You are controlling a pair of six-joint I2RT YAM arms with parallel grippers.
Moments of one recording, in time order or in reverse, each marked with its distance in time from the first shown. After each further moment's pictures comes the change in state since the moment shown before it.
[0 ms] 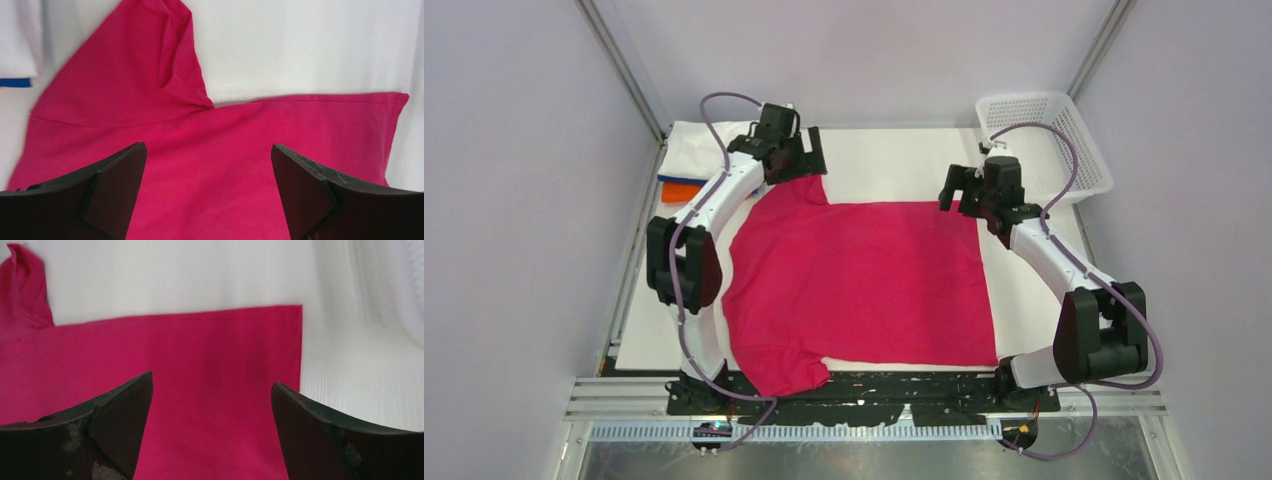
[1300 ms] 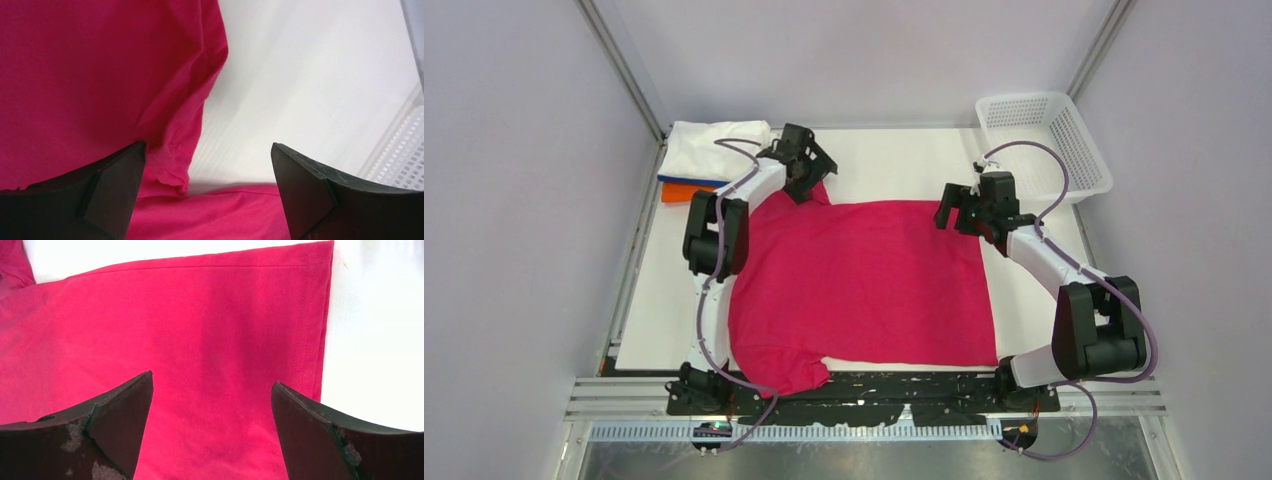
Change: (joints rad) left arm 0.010 0.366 0.077 0.180 -0.003 -0.580; right arm -0.005 0.010 -0.127 -0.010 -0.095 0.045
